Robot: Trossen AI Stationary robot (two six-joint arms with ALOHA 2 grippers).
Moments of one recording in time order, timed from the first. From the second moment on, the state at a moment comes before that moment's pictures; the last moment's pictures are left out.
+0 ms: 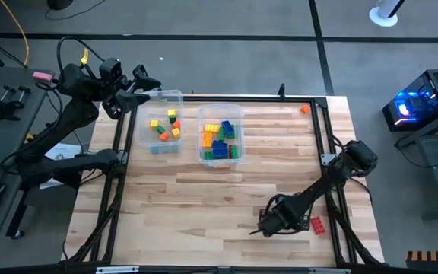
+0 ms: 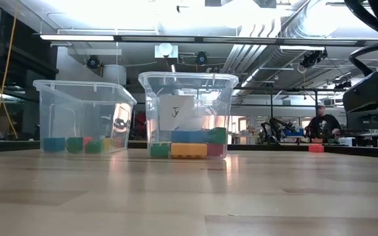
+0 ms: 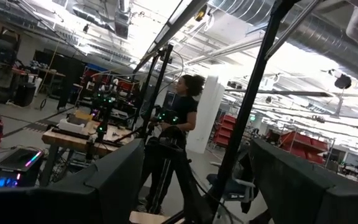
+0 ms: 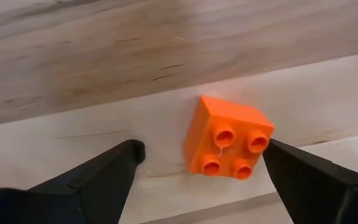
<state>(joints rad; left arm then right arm) 0.73 0.88 1.06 0.28 0.85 -0.65 0.64 1.88 1.07 -0.77 -0.21 2.36</state>
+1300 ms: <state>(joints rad) 0.73 0.91 1.06 0.30 0.85 -0.73 0.63 1.81 1.08 -0.79 -0.07 2.21</state>
